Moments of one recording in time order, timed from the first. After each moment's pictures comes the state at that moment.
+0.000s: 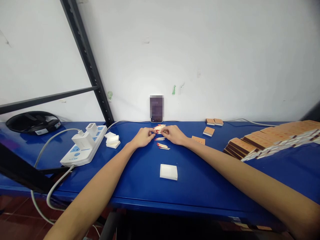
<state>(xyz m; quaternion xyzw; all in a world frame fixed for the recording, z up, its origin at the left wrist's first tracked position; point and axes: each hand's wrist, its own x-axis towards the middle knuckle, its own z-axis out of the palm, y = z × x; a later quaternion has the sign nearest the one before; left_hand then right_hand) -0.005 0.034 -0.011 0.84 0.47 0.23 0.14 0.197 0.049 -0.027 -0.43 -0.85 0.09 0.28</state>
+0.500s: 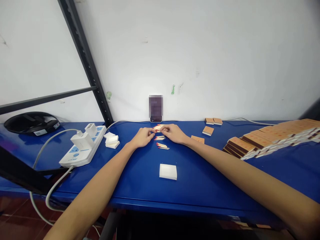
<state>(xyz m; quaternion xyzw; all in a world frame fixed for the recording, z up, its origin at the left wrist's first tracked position) -0.005 0.035 -0.011 0.85 0.46 0.23 0.12 0.200 0.051 -0.027 -0.44 -0.82 0.17 0.33</state>
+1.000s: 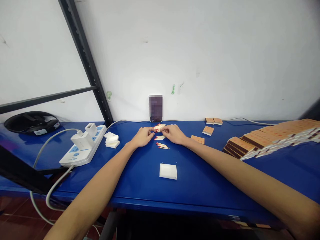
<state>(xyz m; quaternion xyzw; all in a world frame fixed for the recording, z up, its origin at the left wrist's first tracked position) -0.003 0.034 -0.010 0.84 0.47 0.23 0.12 0.196 0.050 -0.028 -0.46 -0.84 0.07 0.30</state>
